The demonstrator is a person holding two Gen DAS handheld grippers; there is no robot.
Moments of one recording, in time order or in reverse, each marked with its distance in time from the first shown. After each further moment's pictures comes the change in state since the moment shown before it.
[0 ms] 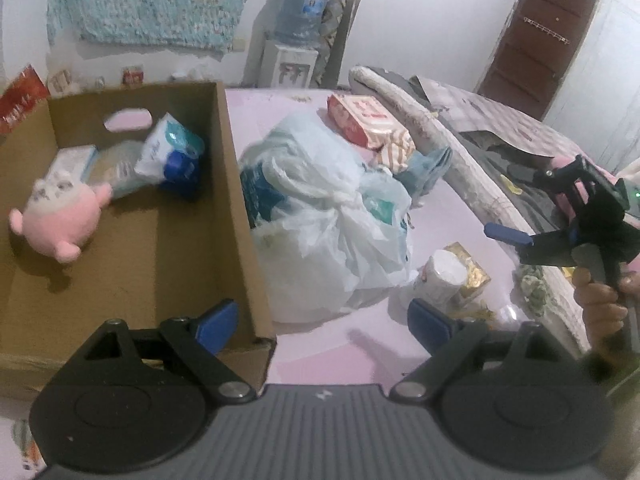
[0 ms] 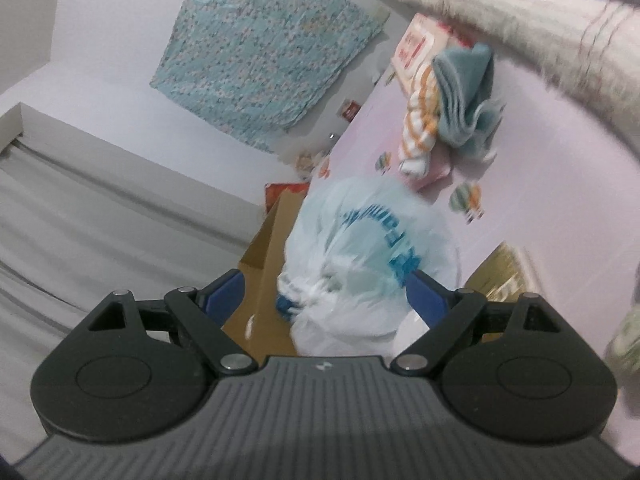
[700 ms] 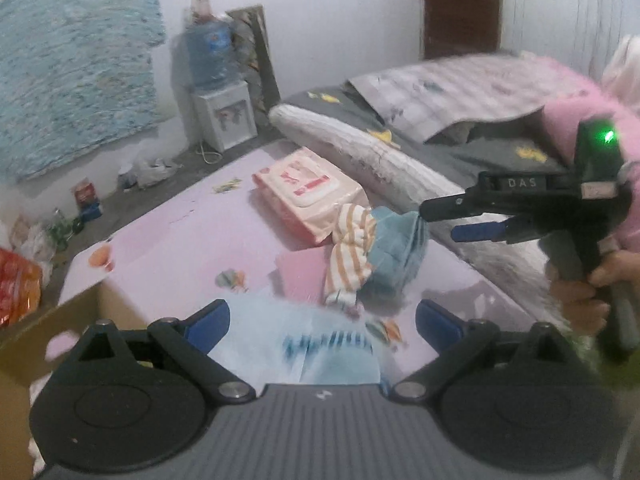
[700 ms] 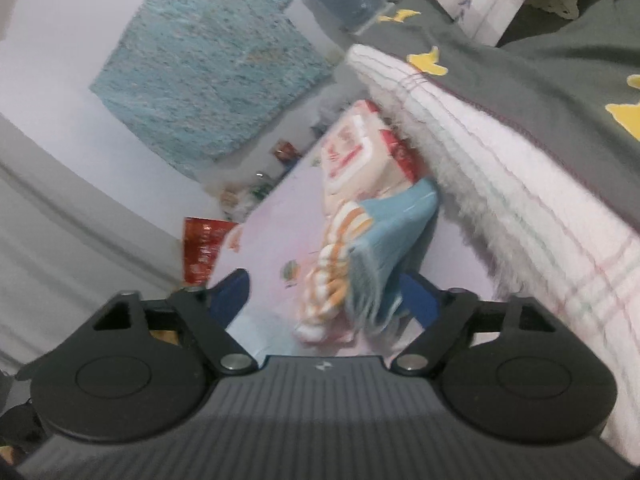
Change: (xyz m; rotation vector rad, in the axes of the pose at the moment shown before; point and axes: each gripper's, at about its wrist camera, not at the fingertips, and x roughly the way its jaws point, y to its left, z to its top) left arm 0.135 -0.134 0.167 0.420 0.031 0.074; right arm 0.055 -0.036 0.136 -0.113 -0.083 -0.256
